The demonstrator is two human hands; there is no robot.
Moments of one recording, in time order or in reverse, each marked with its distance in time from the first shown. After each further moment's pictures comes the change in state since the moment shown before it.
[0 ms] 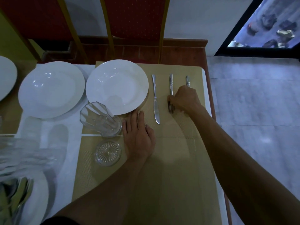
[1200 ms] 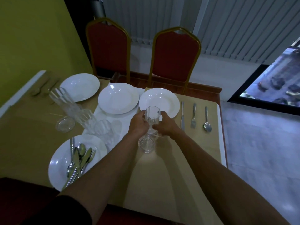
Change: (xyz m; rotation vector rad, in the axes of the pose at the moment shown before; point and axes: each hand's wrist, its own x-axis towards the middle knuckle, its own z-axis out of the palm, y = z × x) left_hand 0.045 -0.041 -0.119 -0.557 -0.274 -0.367; right_hand -0.108 -0.092 0.058 0.203 -0.319 -0.140
